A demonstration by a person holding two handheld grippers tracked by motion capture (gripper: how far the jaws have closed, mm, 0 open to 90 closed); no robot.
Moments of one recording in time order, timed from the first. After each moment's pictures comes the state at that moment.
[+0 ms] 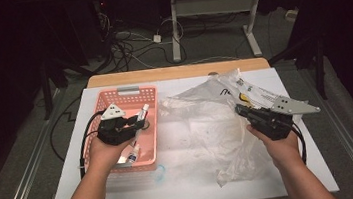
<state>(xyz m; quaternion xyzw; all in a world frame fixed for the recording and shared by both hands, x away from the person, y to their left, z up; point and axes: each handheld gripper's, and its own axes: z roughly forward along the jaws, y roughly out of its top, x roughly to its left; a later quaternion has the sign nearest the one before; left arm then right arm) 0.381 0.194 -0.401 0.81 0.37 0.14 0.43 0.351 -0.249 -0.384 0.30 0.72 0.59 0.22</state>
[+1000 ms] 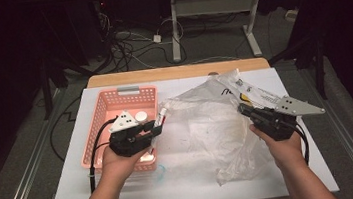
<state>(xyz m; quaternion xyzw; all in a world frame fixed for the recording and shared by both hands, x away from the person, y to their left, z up) 0.340 0.151 -0.386 0.80 0.33 0.12 0.50 0.345 -0.254 -0.380 0.30 0.71 0.59 0.23</state>
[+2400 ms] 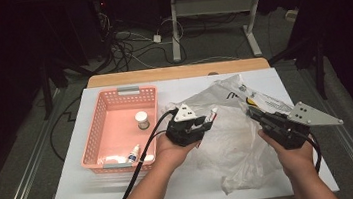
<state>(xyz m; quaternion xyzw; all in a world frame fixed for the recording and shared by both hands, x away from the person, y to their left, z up) 0.380 0.027 -0.408 0.82 0.28 0.09 0.49 0.313 -0.260 -0.366 0.29 0.70 0.59 0.27</state>
